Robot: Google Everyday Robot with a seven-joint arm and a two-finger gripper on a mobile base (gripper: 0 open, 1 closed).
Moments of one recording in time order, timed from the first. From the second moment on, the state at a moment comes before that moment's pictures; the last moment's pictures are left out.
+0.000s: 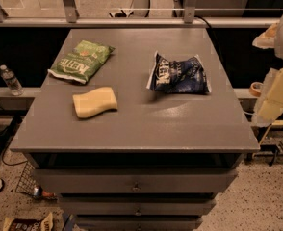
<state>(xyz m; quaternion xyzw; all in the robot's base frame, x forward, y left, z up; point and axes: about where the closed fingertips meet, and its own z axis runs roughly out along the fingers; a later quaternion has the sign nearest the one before) 0.438 -0.214 0.985 -0.60 0.78 -0.05 0.17</state>
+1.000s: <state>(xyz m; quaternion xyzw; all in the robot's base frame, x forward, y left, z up) 0.542 -0.152 0.981 -0.68 0.70 -0.05 0.21</state>
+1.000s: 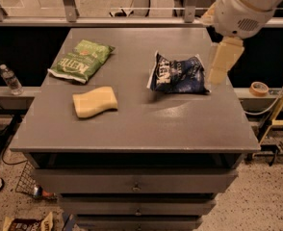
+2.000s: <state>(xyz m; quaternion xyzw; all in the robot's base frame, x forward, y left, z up) 0.635 -0.078 0.885 -0.74 0.66 -0.06 0.13</state>
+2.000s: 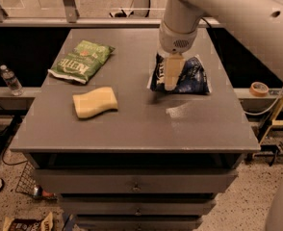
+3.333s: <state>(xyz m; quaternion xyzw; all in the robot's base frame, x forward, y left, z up) 0.663 -0.070 0.948 -0.73 0.65 -0.09 0.20</state>
